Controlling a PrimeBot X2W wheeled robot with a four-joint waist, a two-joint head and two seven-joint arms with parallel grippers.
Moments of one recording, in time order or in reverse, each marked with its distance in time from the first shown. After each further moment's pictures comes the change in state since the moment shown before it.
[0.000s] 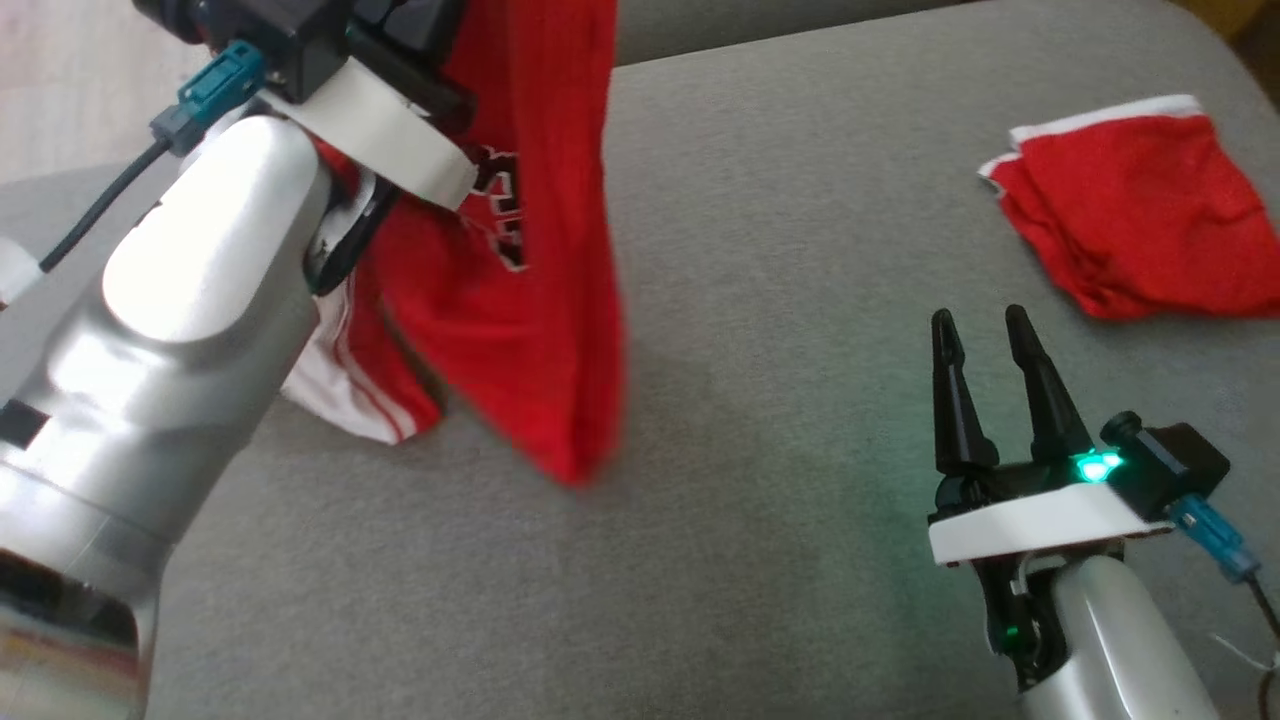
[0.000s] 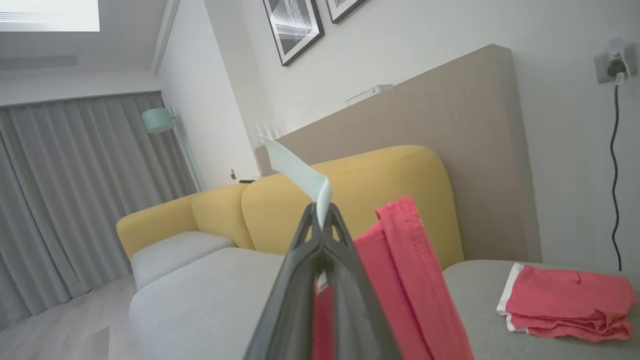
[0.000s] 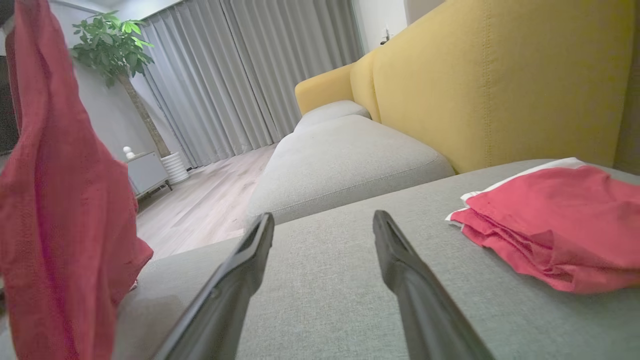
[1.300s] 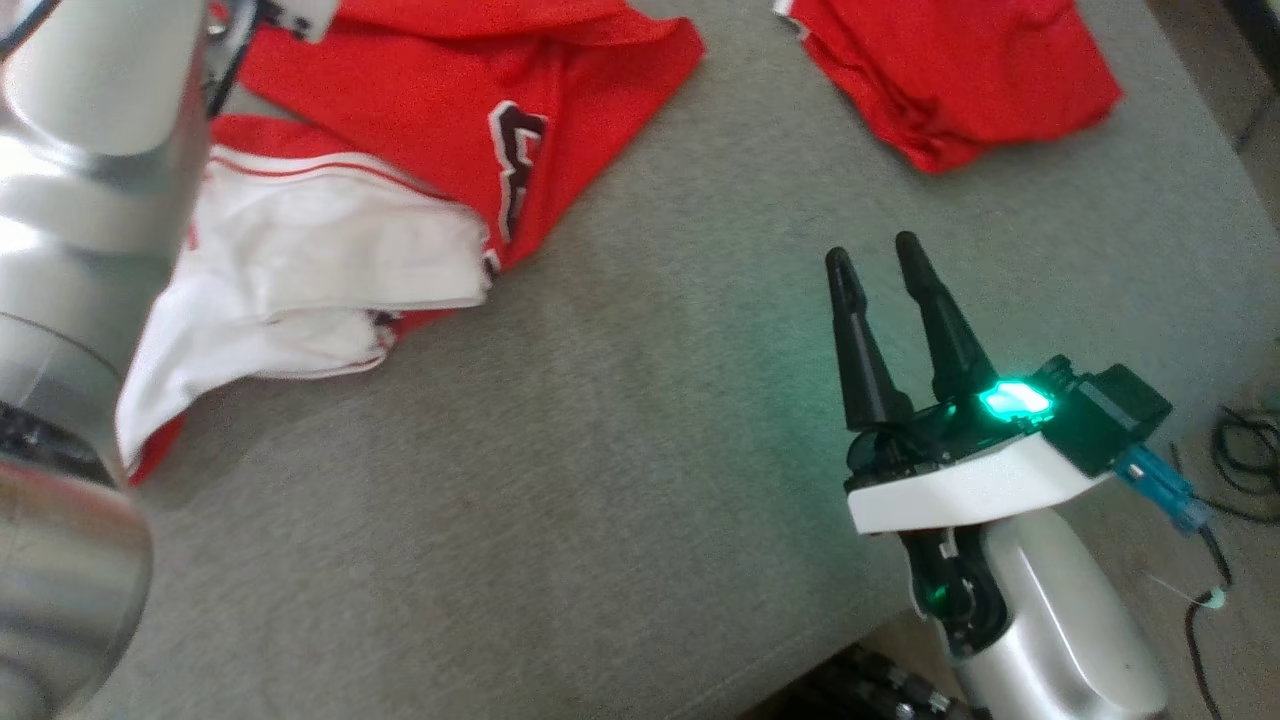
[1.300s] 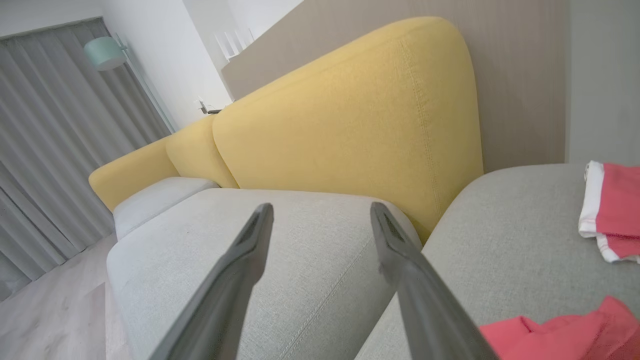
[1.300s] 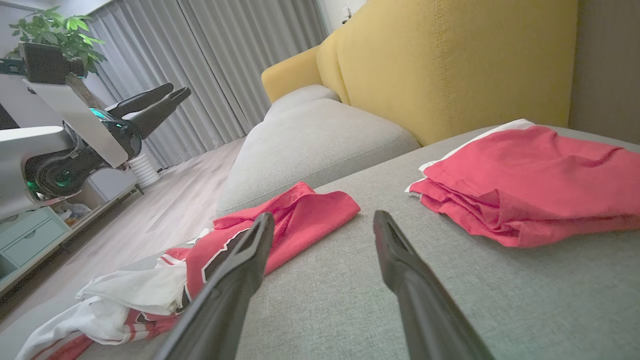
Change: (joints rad) left arm -0.323 -0.082 -0.095 0.553 0.155 0.053 -0.002; right arm -0.090 0.000 0.208 -0.102 0.143 0.000 -0.001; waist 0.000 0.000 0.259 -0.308
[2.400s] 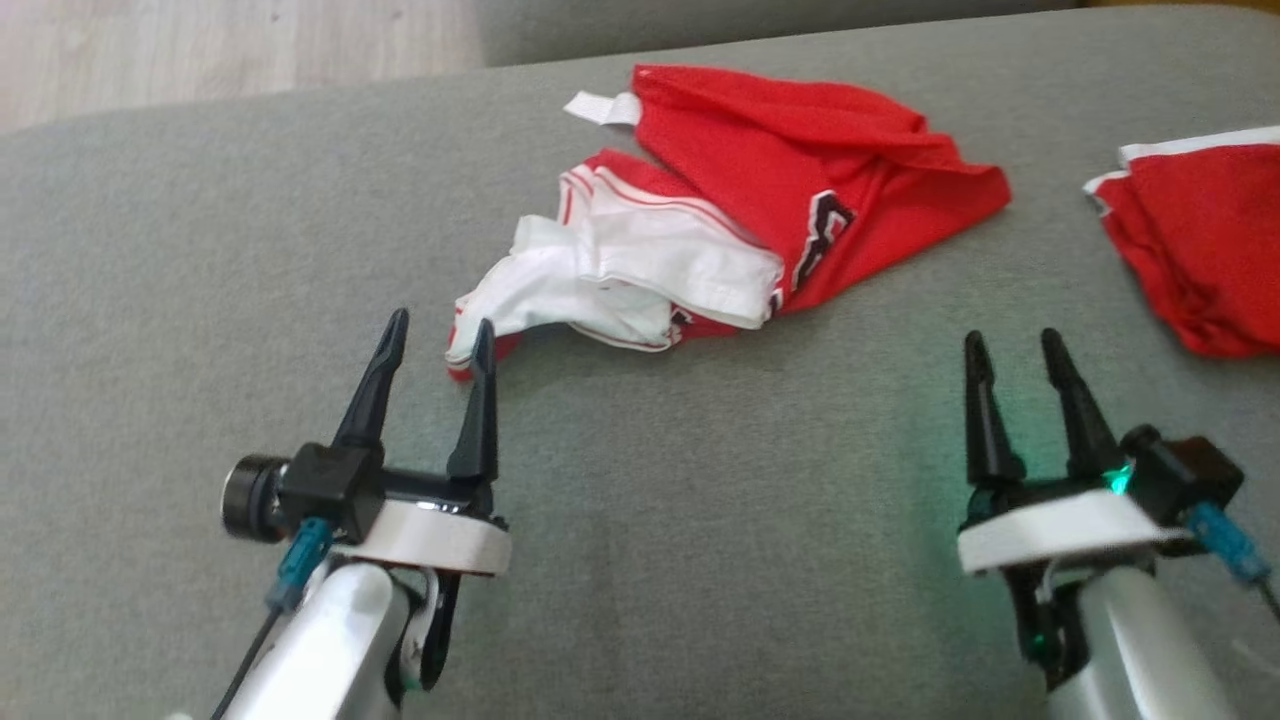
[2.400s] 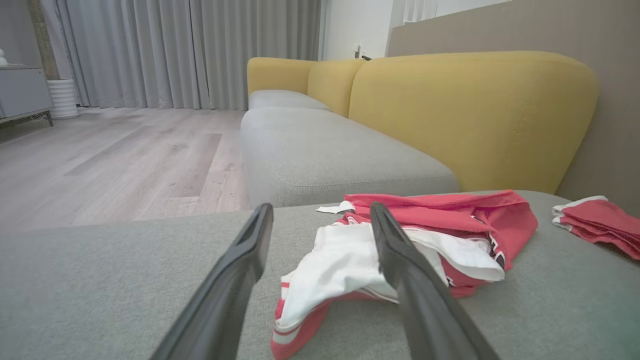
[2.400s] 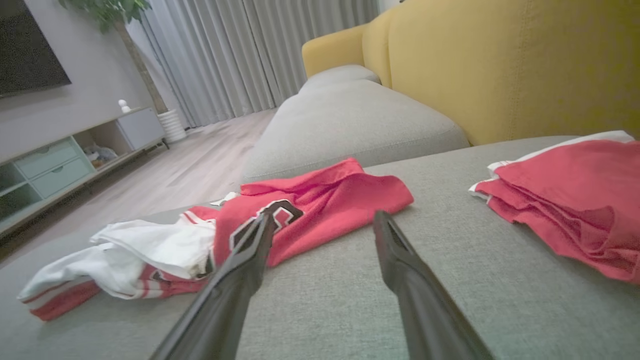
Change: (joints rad) left arm 1.136 -0.016 0.403 -0.876 -0.031 0.252 -0.007; right arm 0.108 0.001 -0.279 0.147 -0.229 0.000 0.001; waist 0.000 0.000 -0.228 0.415
